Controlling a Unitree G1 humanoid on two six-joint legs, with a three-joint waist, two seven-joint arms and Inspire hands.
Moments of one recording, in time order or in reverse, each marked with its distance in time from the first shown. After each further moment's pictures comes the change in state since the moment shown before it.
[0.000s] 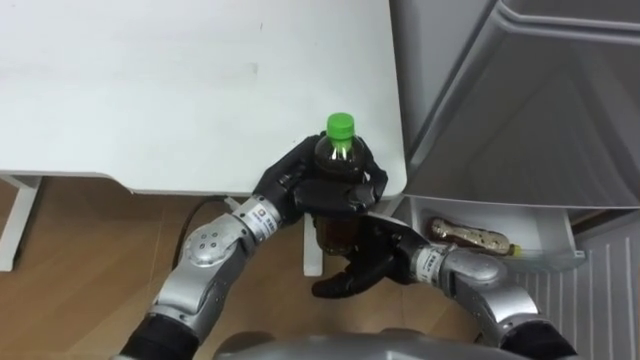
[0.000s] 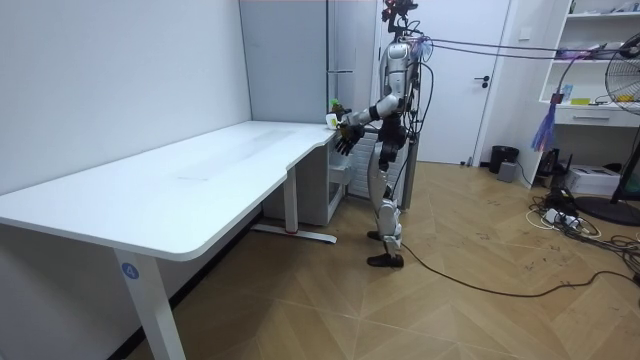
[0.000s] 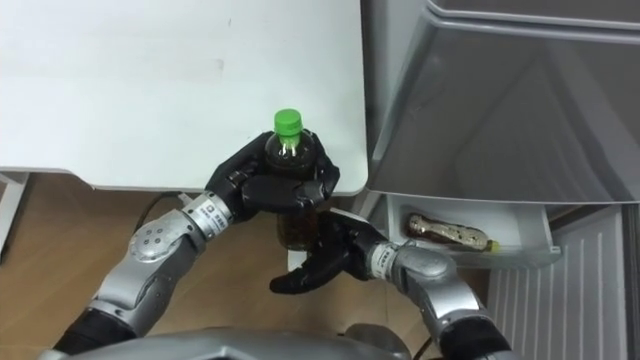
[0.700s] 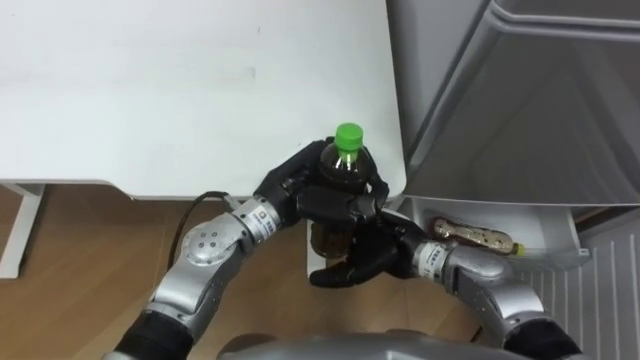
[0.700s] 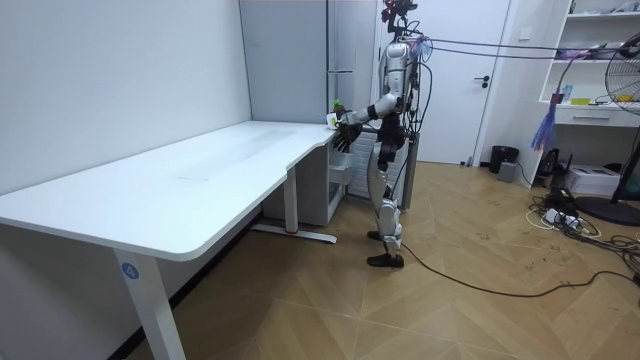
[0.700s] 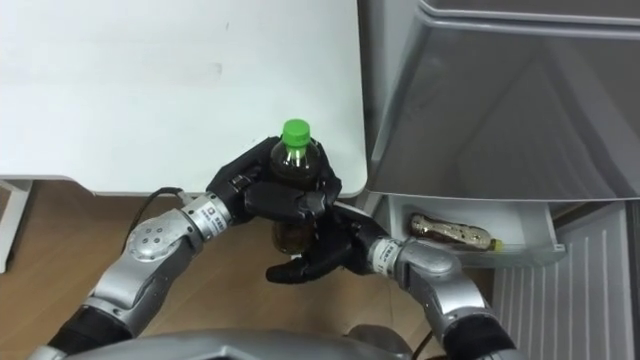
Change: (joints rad) left arm -0.008 0.019 -0.028 -0.001 0.065 -0.010 -0.014; right arm -0.003 -0.013 0.003 -0.028 0.114 0.002 0.023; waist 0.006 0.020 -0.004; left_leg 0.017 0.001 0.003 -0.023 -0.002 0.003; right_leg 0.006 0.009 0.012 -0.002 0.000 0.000
